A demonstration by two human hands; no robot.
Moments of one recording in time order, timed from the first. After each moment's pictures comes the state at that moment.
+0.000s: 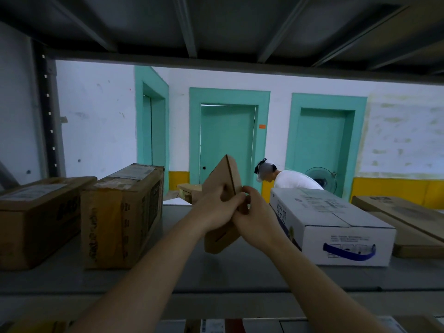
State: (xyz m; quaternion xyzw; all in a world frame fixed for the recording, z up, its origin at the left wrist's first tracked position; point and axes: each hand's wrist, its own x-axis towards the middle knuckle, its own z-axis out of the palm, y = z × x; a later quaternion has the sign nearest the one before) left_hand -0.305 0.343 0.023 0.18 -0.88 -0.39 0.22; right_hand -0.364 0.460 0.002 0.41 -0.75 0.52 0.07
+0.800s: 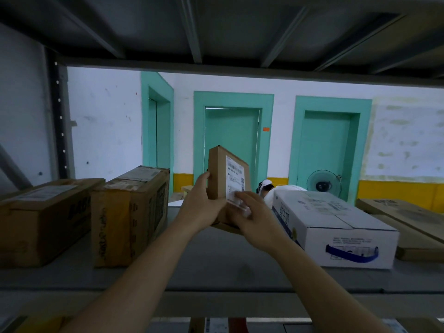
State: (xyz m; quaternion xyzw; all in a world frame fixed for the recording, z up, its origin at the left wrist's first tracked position) left_hand -0.276 0.336 0.026 0.16 -0.82 -0.43 0.34; right_hand -0.387 0.454 -0.013 0.47 -0.76 0.44 0.09
